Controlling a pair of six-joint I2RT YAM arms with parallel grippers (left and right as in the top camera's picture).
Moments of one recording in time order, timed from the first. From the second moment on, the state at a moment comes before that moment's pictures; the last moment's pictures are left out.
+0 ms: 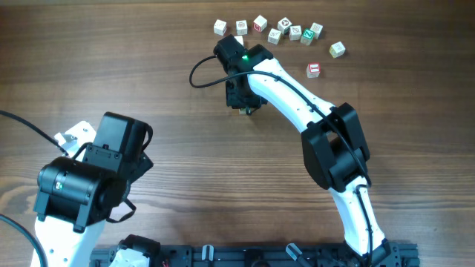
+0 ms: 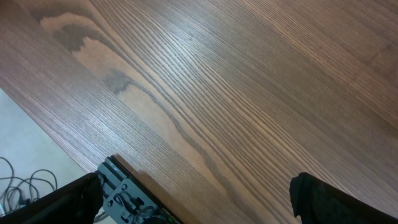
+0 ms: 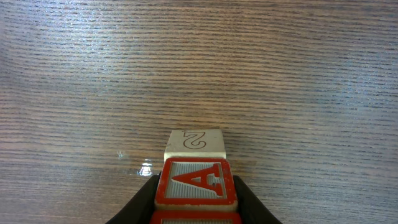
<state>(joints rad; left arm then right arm) -0.30 1.04 1.33 -1.63 -0.47 -0.95 0.61 2.32 1.97 -1.08 0.05 0.54</state>
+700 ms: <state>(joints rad) -0.30 1.04 1.33 -1.63 -0.47 -0.95 0.61 2.32 1.97 -1.11 0.02 0.51</state>
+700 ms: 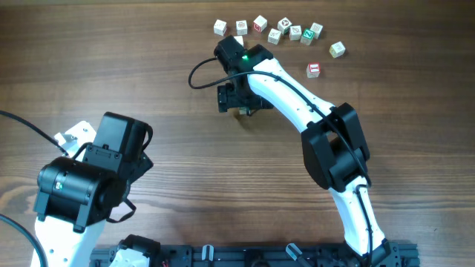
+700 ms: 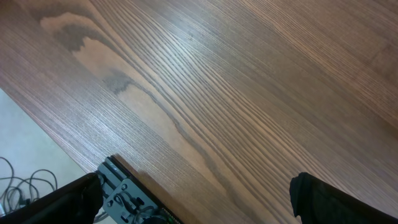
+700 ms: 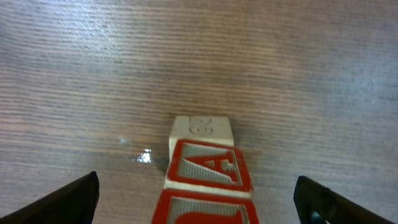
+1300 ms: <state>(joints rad) -0.30 1.04 1.33 -1.63 -0.47 -0.95 0.61 2.32 1.93 -1.03 0.02 0.50</state>
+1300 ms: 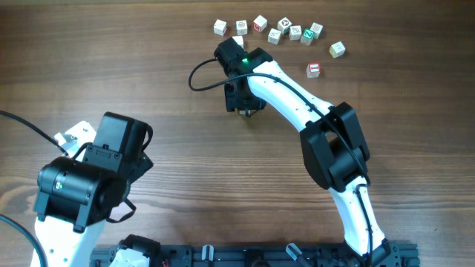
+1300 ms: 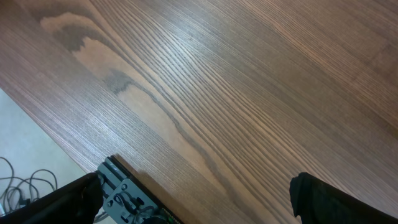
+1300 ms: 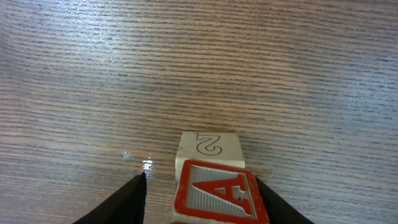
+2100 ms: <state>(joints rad) -0.30 1.04 1.33 -1.63 -0.47 -0.95 0.61 2.32 1.93 -1.05 0.02 0.55</state>
